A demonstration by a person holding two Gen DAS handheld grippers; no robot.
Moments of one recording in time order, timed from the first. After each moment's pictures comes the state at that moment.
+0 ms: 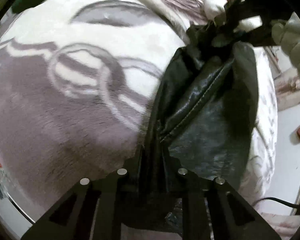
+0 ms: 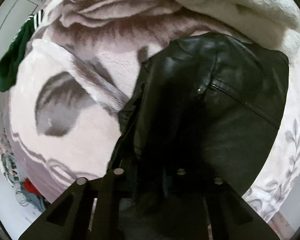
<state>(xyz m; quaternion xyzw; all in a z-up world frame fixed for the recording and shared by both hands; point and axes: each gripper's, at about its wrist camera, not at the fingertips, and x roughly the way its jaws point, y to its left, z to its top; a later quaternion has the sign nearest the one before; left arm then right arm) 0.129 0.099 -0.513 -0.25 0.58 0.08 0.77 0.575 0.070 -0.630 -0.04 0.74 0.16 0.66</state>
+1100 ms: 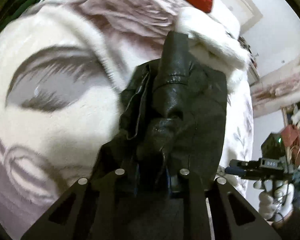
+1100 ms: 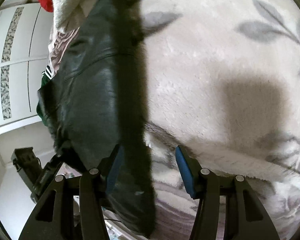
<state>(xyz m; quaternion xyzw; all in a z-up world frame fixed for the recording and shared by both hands) 0.280 0.128 -0.502 -0.29 0.56 0.00 0.77 0.540 -0.196 -0.693 0.26 0.75 0.19 0.58</state>
